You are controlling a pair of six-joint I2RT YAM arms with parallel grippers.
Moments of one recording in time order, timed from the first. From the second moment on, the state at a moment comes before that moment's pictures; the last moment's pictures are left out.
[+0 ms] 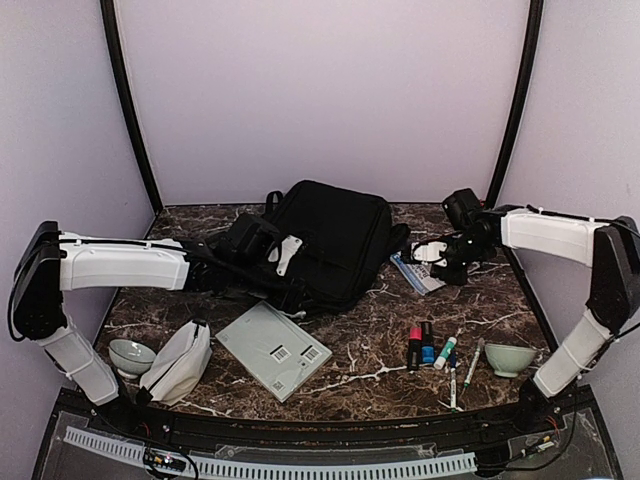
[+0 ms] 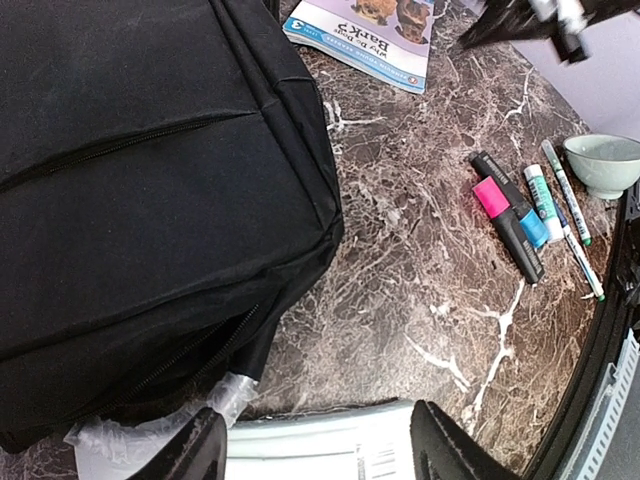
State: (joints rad) left arm -0.87 1.61 1.08 -0.24 0.13 -0.23; right arm 0.39 1.61 1.09 -0.62 -0.05 -1.06
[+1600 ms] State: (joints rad) left arm -0.98 2.21 1.61 -0.12 0.34 -0.55; right arm 0.00 2.17 1.64 -0.68 -0.20 -0.19
